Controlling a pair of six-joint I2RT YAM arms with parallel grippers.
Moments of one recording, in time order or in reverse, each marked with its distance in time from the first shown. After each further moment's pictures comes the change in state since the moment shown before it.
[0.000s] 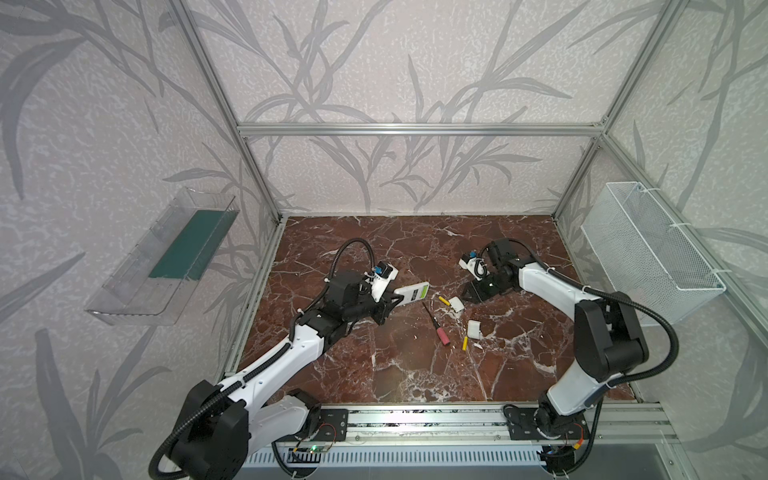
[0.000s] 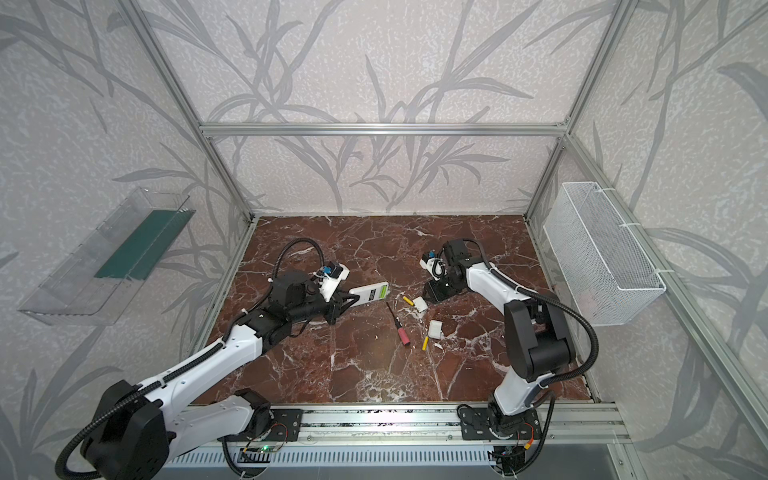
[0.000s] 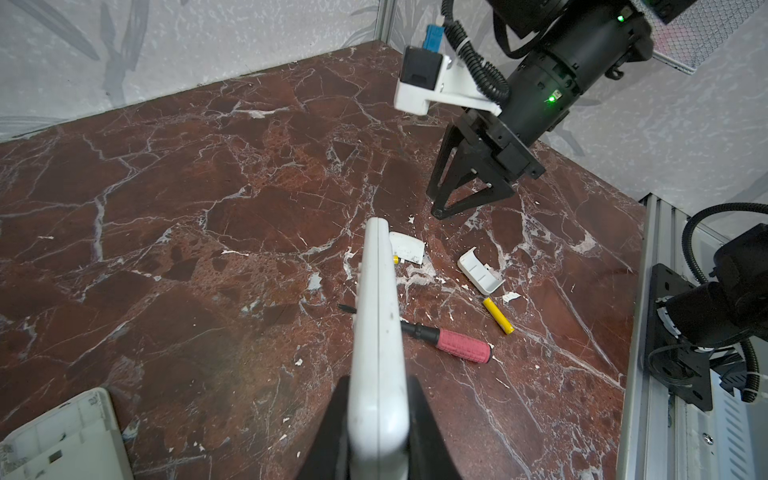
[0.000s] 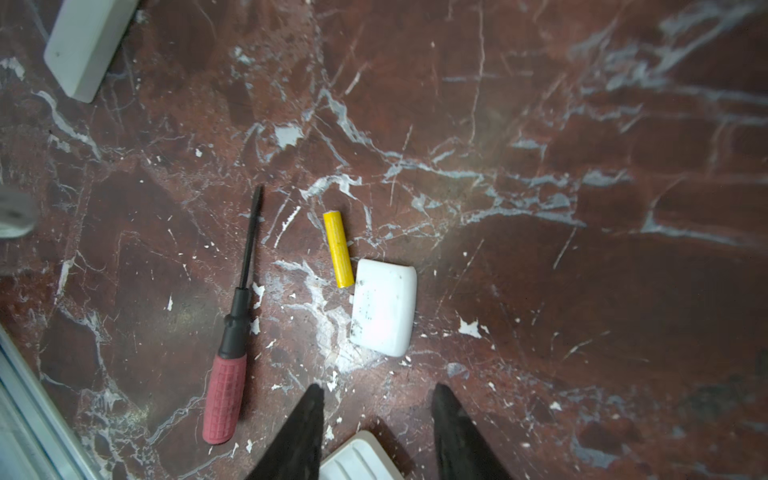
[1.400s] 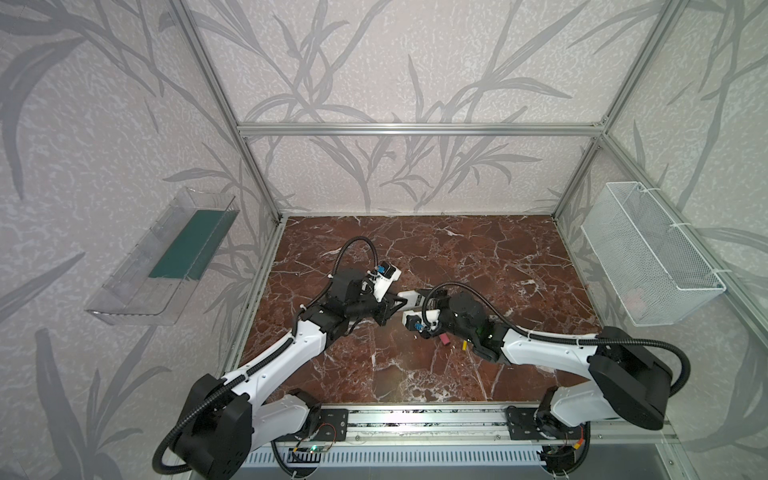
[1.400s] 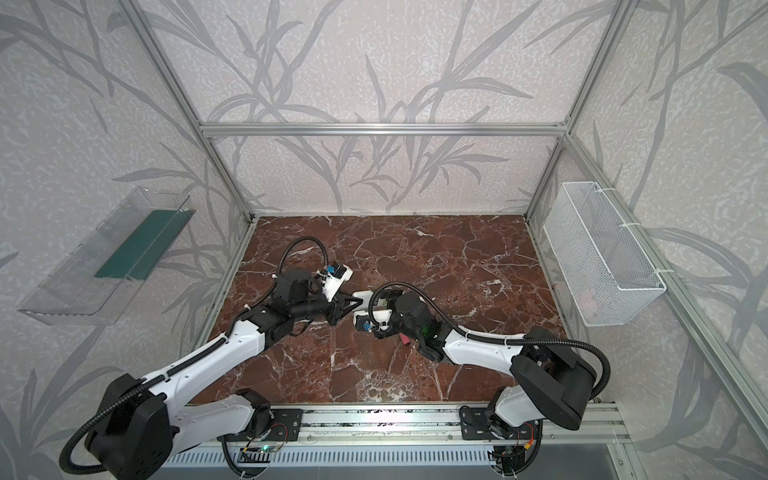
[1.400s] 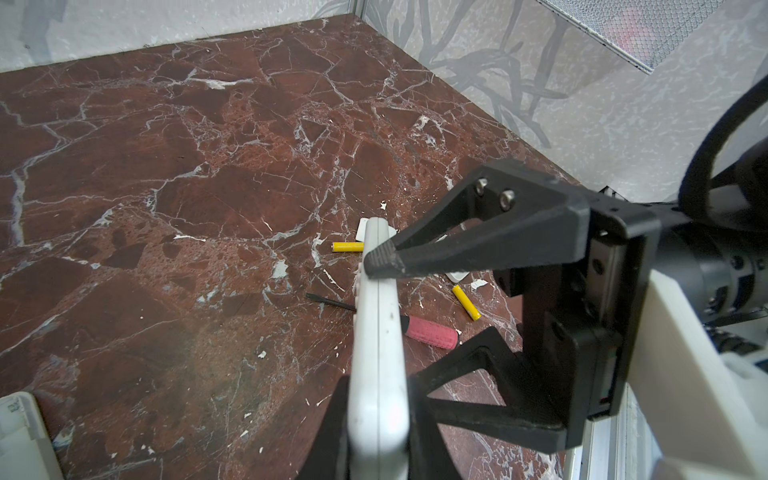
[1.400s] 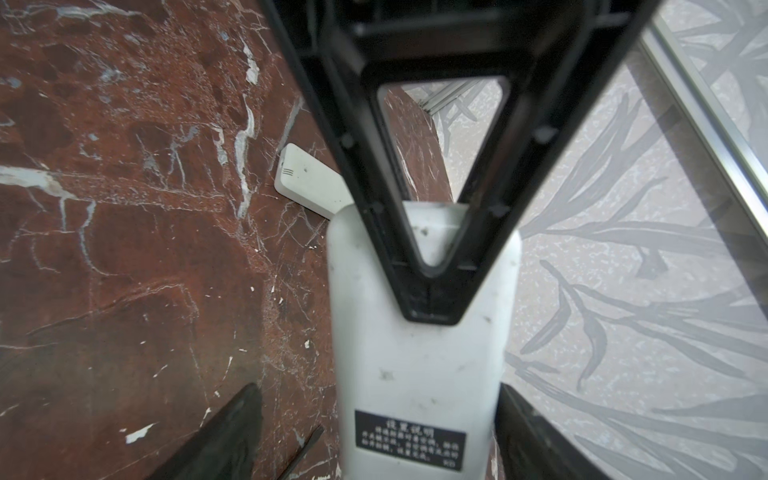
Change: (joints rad) left arm 0.000 0.035 0.039 -0.054 0.088 -0.035; right arm 0.593 -0.186 -0.475 1.094 0.421 -0.697
